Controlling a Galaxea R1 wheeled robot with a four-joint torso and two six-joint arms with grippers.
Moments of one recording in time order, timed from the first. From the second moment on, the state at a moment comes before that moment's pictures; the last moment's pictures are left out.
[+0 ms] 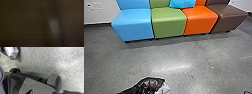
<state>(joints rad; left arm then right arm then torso) 0.65 2.88 -2.82 -0.82 0.63 -0.27 -0.78 2.04 -1.45 0.23 -0.61 -0.02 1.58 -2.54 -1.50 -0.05</state>
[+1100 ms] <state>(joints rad) 0.68 2.89 -2.82 -0.81 0.60 -0.15 -0.80 2.05 -1.45 0.23 -0.60 -0.02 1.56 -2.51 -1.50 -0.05</state>
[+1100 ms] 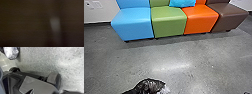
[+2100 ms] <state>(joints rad) 0.78 2.78 -2.61 -0.74 0.65 0.02 -0.98 2.16 -1.58 0.23 -0.47 -0.02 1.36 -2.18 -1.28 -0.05</state>
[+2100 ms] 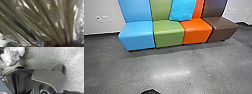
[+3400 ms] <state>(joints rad) 0.95 2.75 -2.61 -0.73 0.65 0.19 -1.17 2.36 -1.82 0.23 -0.39 -0.02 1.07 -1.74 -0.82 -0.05</state>
